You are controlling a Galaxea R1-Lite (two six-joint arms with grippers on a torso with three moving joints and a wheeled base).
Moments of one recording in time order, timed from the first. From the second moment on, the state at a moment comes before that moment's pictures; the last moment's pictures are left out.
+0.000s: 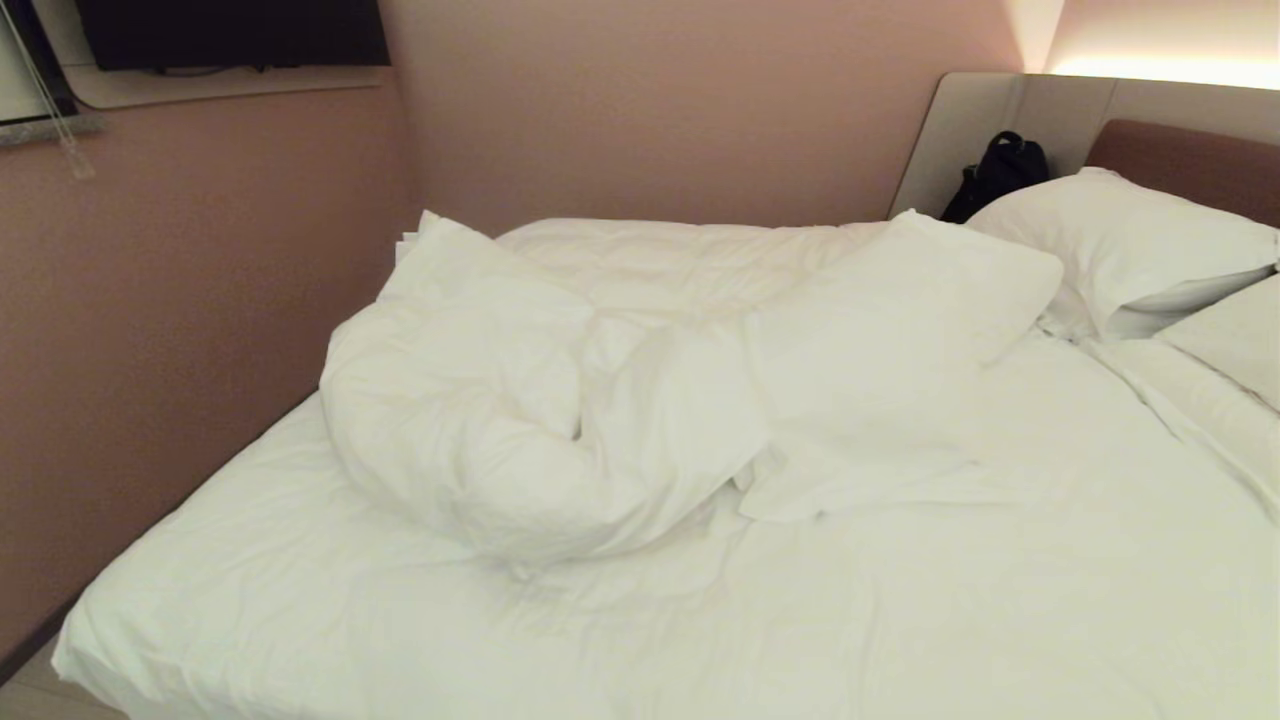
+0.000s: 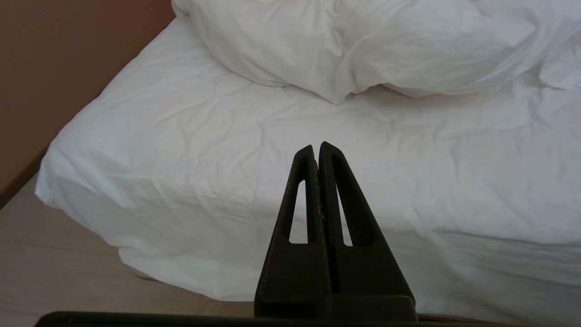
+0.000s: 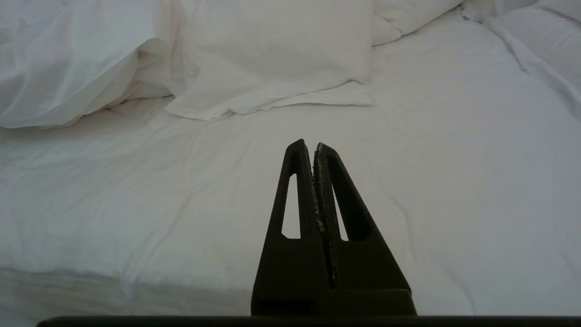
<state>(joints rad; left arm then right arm) 0.00 0.00 -0.04 0.11 -0.01 0.00 0.01 0.00 0.00 -0.01 -0.01 0.01</state>
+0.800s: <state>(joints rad) 0.00 0.00 -0.04 0.11 -0.01 0.00 0.01 0.00 0.00 -0.01 -0.01 0.01</state>
